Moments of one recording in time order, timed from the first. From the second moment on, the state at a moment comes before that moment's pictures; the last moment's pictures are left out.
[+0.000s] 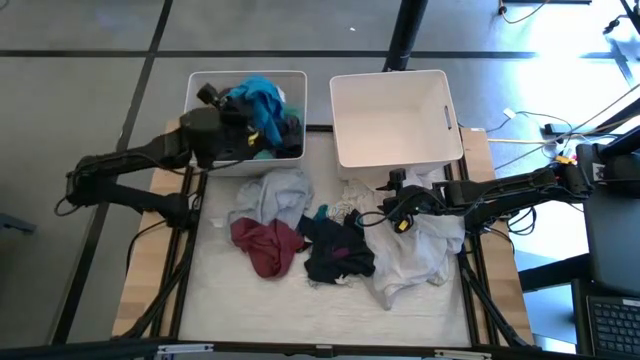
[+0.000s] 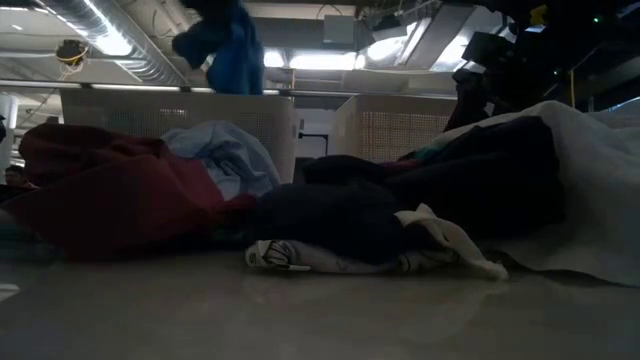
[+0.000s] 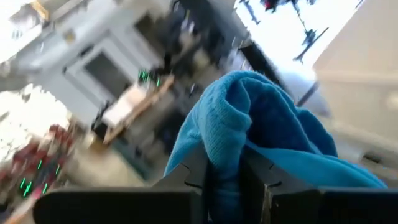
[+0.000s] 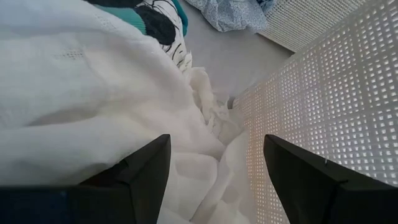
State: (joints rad) left arm 0.29 1.04 1.10 -0.20 -0.95 0.53; right arm 0.07 1.08 0.61 -0.31 0.38 -0.48
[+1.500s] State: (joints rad) left arm 0.34 1.15 1.42 -1.12 -0.22 -0.33; right arm 0.07 1.08 0.61 -0.31 0.37 -0.48
